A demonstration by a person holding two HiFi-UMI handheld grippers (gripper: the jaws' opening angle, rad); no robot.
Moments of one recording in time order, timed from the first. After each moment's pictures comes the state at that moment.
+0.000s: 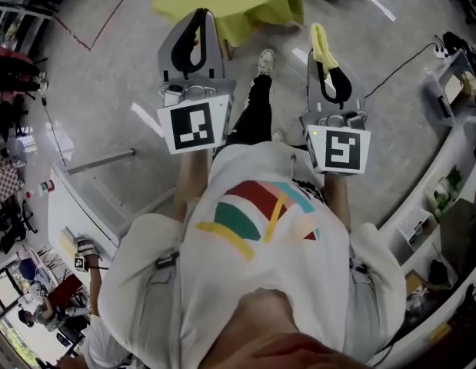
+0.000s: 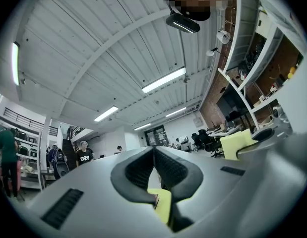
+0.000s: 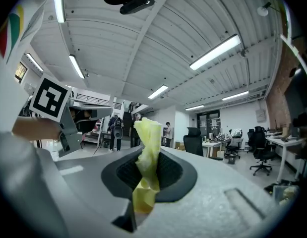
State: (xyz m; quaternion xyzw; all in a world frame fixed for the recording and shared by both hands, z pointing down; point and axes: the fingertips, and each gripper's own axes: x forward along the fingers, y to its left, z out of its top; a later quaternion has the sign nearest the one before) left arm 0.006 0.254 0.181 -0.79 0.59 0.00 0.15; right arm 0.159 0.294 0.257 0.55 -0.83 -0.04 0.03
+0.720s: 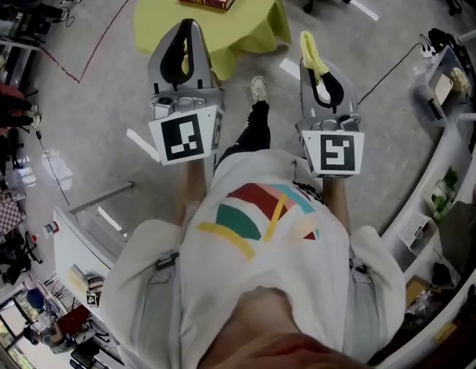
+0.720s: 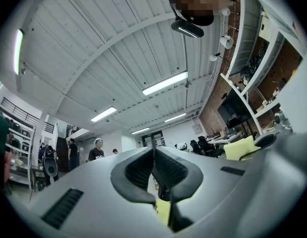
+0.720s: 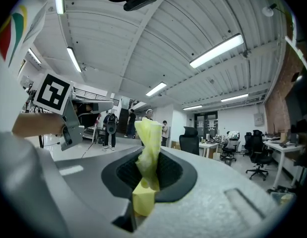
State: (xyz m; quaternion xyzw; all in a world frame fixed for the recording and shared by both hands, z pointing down) left arm 0.022 0.164 0.171 -0.80 0.57 0.05 0.16; right arm 0.181 0.210 0.261 0.57 -0.82 -0.05 0.04
